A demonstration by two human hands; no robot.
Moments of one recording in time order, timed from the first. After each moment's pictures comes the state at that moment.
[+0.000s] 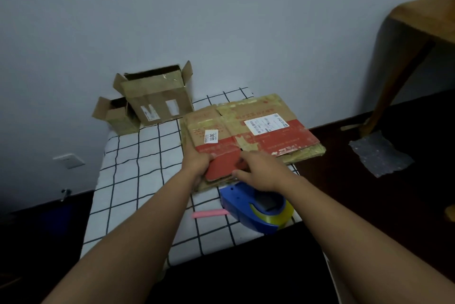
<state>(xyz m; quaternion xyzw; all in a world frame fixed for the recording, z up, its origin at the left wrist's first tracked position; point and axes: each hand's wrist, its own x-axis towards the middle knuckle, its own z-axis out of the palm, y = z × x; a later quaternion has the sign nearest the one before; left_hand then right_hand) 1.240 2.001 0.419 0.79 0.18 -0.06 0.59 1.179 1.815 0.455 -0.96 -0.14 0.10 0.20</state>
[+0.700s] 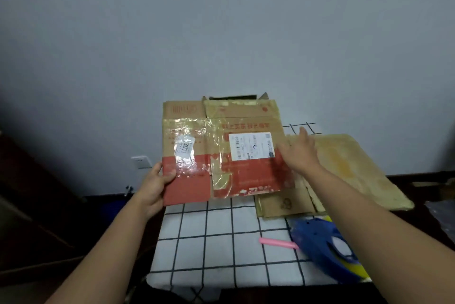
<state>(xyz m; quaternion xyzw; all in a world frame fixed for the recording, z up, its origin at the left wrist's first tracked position) 1.163 2.250 0.503 0.61 0.22 0.02 0.76 1.261 1.925 0.509 -0.90 0.09 -0.01 0.42</state>
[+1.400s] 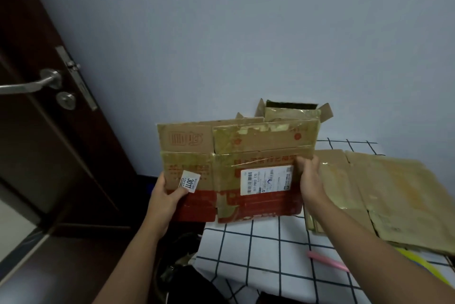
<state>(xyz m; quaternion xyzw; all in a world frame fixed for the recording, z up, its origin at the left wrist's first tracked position) 1.067 2.327 0.491 0.68 0.24 0.21 0.66 1.207 2.049 0.493 -0.71 0.02 0.04 0.70</state>
